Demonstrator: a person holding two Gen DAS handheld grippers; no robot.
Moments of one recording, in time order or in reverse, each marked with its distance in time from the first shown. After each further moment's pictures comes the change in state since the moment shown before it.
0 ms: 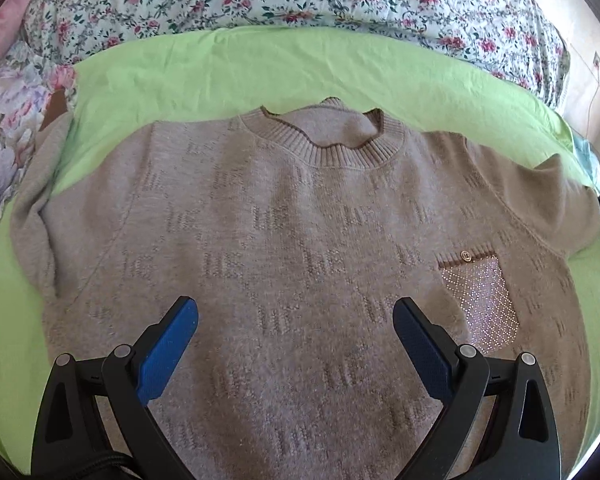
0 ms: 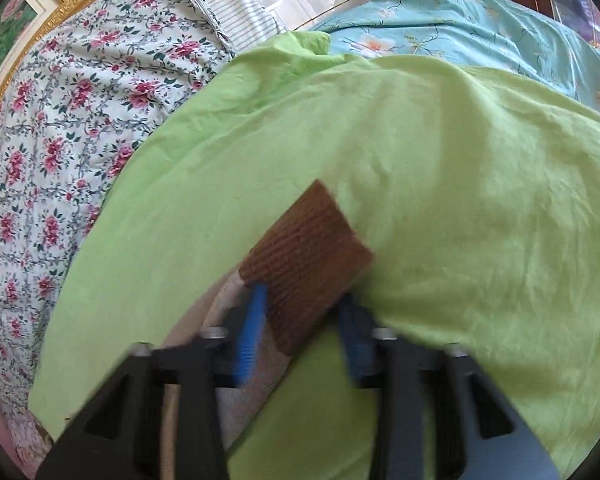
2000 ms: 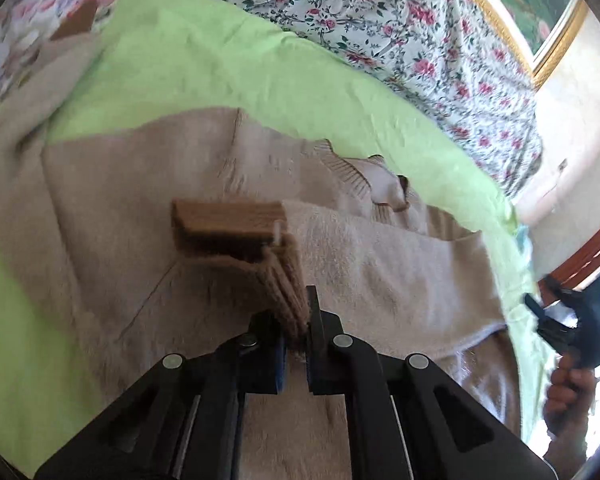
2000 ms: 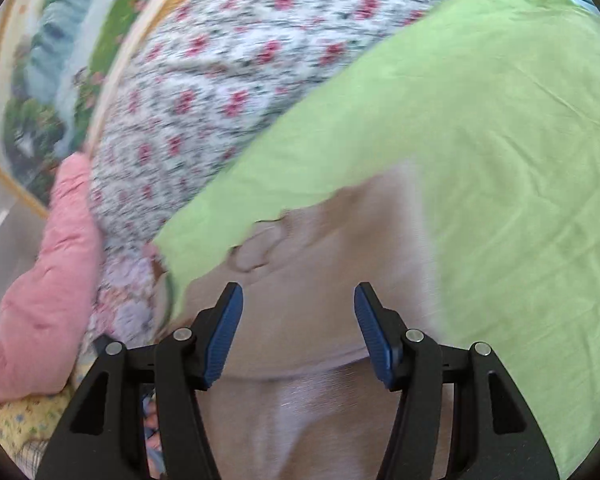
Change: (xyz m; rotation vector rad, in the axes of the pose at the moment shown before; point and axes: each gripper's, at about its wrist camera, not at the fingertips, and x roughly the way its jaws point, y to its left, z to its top) left arm 0.019 0.122 0.006 -0.290 -0.035 -0.354; right arm -0.072 0.229 -0.257 -0.252 0.250 0.481
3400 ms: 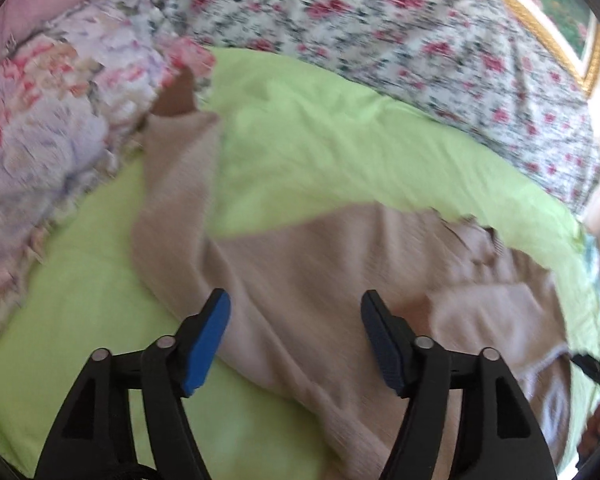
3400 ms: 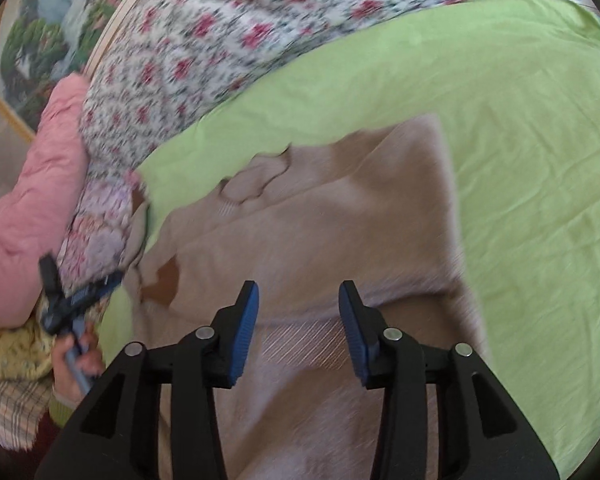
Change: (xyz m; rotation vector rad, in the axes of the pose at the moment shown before) left arm -0.079 0.058 0.059 0.041 -0.098 0.345; right arm 0.008 0.045 -0.045 -0.214 0.187 -0.037
